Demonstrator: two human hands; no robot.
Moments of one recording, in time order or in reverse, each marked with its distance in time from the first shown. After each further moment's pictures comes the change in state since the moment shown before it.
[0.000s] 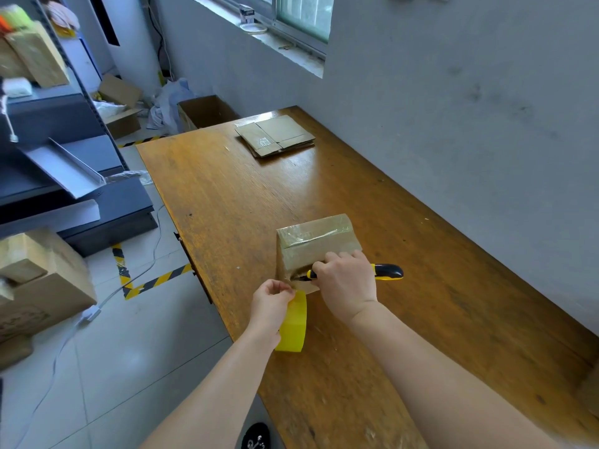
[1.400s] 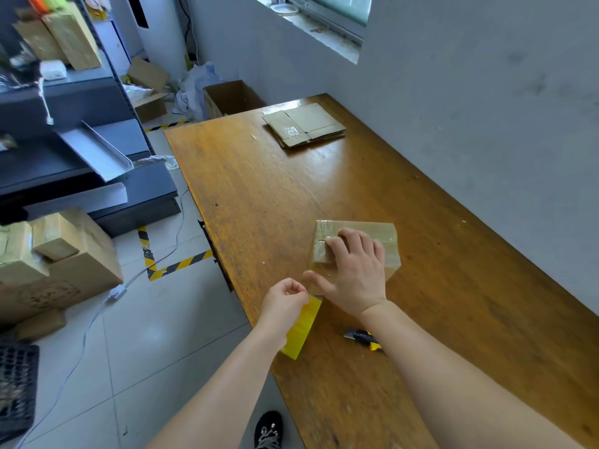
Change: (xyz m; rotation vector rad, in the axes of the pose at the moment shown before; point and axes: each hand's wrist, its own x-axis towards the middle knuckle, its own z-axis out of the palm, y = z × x) left_hand 0.011 0.005 -0.030 0.200 -0.071 0.024; right_hand 0.027 -0.023 0.037 0.402 0.209 0.124
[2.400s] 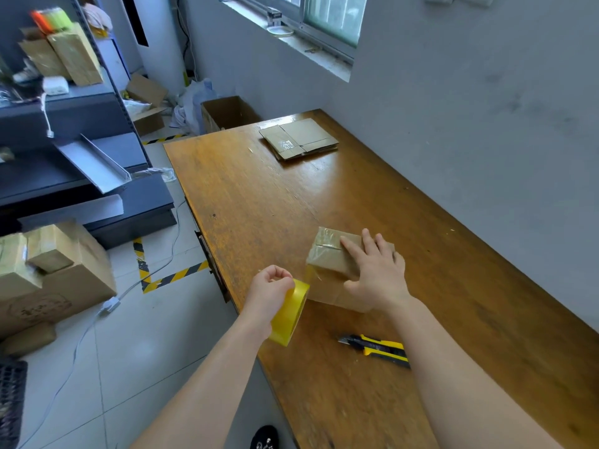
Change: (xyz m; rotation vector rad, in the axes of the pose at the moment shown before) left_hand -0.015 0.033 -0.022 -0.048 0.038 0.097; right_hand 0.007 0.027 -0.049 0.016 -0.522 0.205
